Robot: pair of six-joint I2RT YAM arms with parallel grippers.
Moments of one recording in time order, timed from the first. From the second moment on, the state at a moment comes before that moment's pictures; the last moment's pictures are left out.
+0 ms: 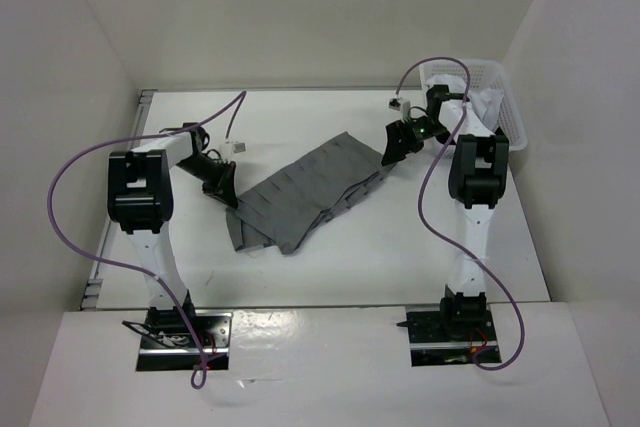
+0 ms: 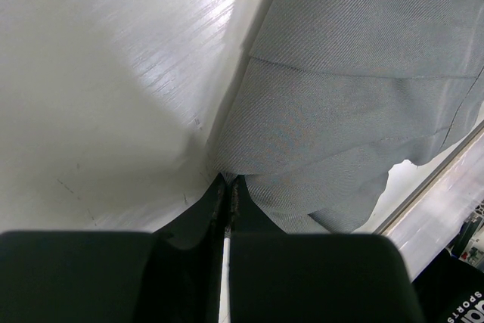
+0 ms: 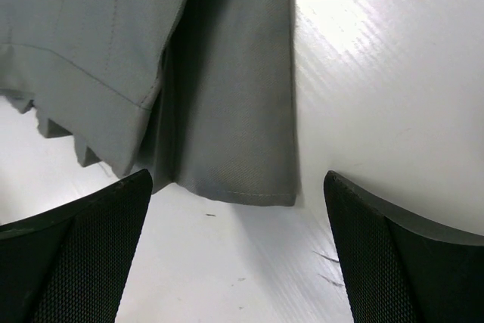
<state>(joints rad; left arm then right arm) 0.07 2.07 1.41 -0.93 0.62 0.44 -0.03 2.37 1.96 -0.99 -0.78 -0.65</state>
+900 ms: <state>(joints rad) 0.05 2.07 1.41 -0.93 0.62 0.44 0.03 2.41 2.00 -1.12 -0.91 -0.65</state>
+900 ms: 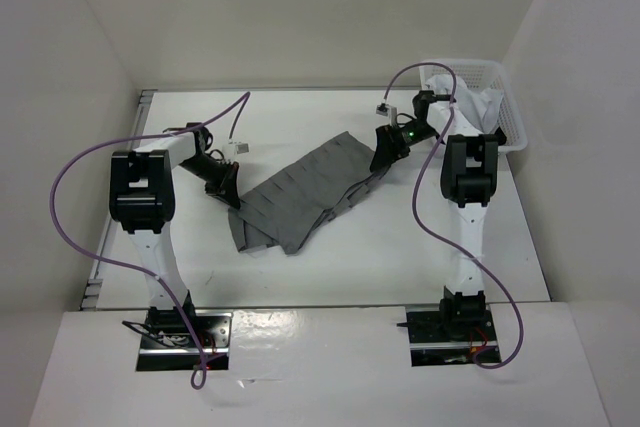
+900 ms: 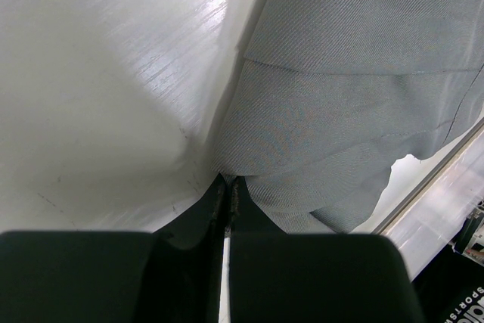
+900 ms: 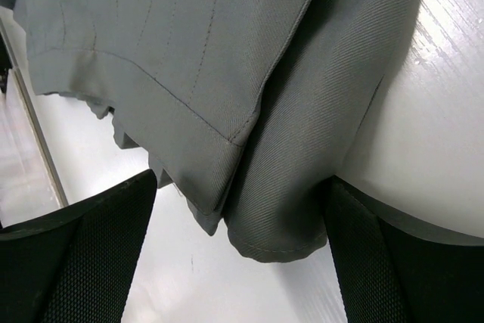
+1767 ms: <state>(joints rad) 0.05 2.07 1.41 -0.93 0.62 0.45 0.06 2.45 1.99 -1.09 -0.88 -0.61</state>
